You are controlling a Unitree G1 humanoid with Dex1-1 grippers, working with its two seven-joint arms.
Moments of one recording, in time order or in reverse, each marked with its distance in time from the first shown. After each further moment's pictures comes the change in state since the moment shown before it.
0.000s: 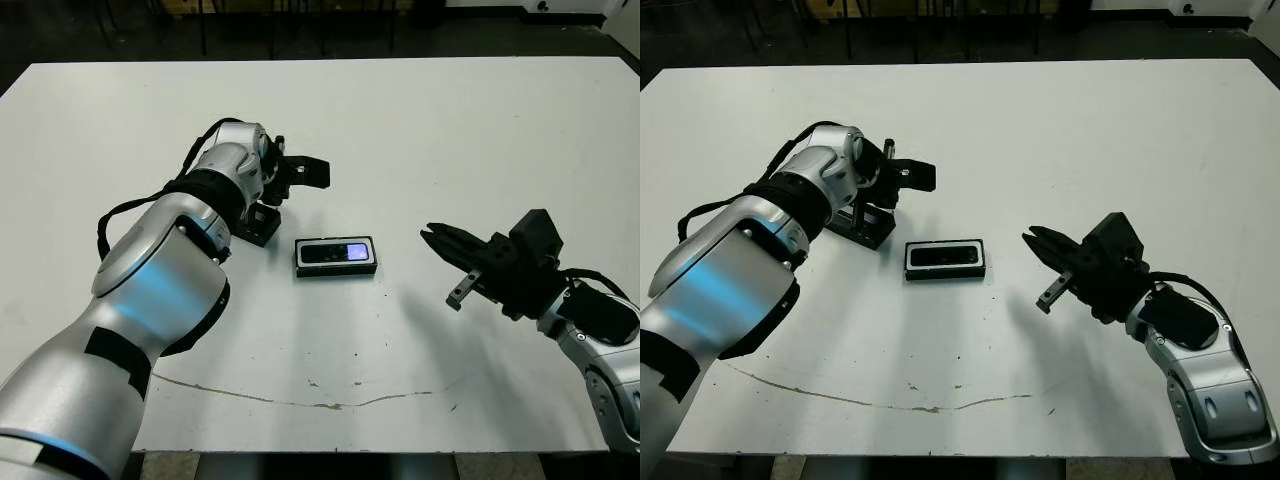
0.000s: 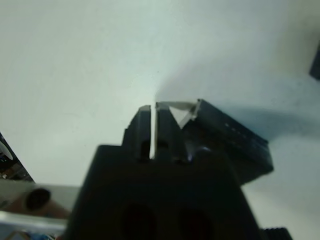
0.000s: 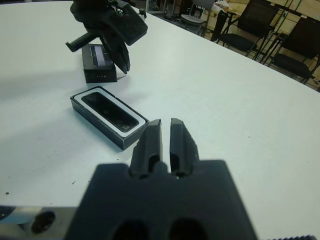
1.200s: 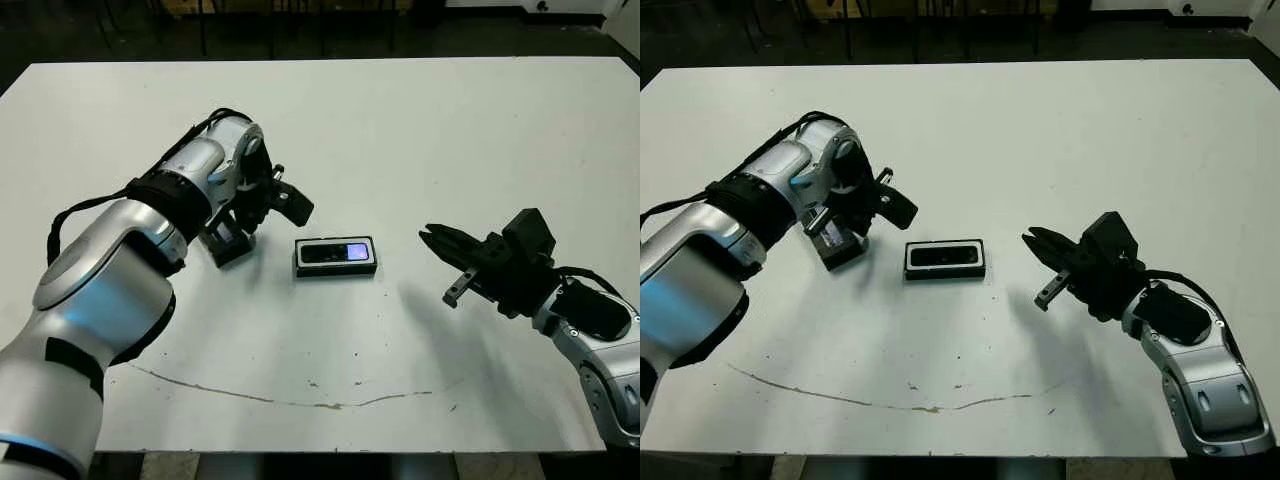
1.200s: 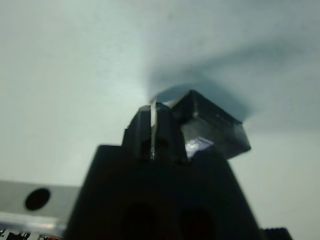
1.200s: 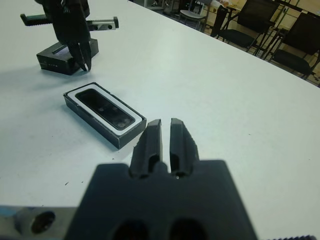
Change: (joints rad) left arm 0.125 0.205 -0.108 -0.395 0.053 -0.181 -0.402; right arm -0.024 0.001 0.019 0.042 -0.010 -0.005 -0.009
